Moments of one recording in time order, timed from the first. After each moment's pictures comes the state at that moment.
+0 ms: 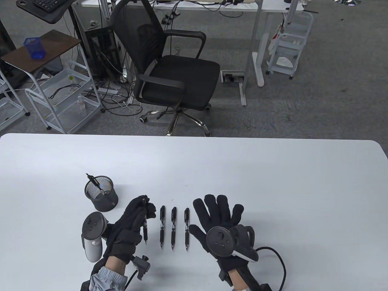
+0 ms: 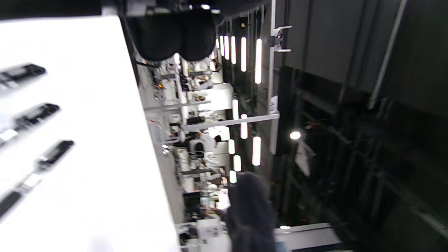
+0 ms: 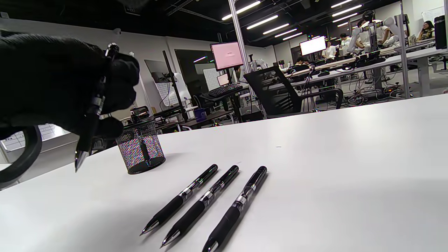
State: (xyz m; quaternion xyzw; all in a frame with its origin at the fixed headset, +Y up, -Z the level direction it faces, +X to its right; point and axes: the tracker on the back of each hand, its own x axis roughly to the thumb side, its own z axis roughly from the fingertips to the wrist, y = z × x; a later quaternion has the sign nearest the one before) left_hand -0.233 -0.726 -0.273 -0.05 -0.06 0.65 0.75; right_hand 0.066 -0.689 -0.253 0.24 -0.02 0.96 0.16
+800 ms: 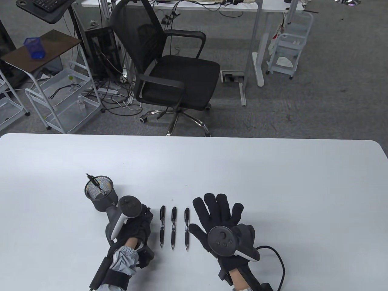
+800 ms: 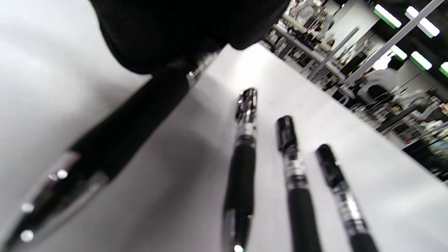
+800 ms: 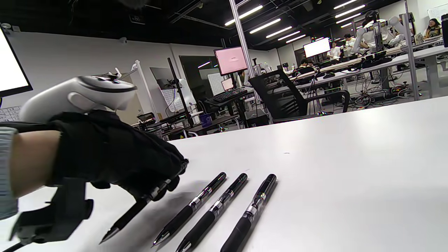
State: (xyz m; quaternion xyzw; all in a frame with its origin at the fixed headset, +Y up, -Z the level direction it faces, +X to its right) left_hand -0.212 -0.777 -0.330 -0.18 0.11 0.27 0.94; right_hand 0.068 -0.685 -0.253 0.24 -0.02 0.95 0.18
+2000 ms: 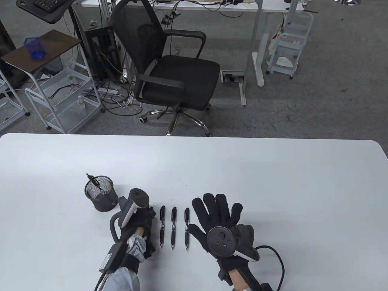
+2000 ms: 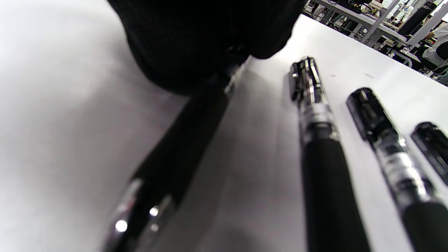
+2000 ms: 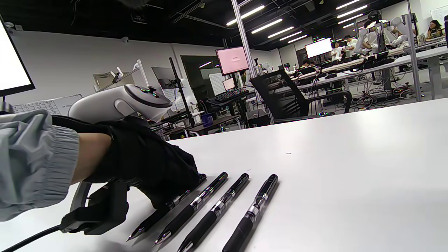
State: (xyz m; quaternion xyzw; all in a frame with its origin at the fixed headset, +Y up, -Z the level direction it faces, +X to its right) left_hand -0.208 -0.792 -0.356 -0.22 0.16 0.20 0.94; right_hand 0.066 -0.685 -0.252 0.25 -0.03 0.95 0.18
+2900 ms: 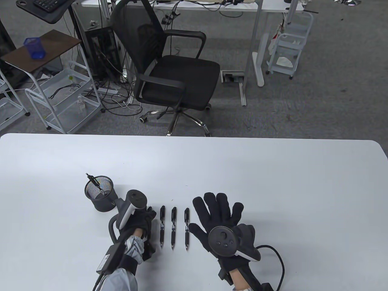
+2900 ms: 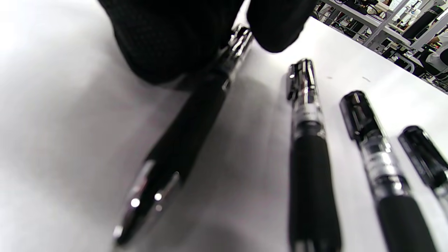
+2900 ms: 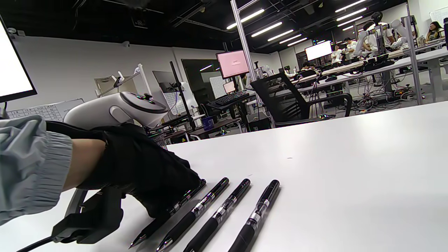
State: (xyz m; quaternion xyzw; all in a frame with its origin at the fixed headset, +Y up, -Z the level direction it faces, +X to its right) left_hand -0.214 -0.795 -0.353 -0.23 0.17 0.22 0.93; right_hand 0.068 -0.681 -0.252 0.25 -0.03 0.95 0.19
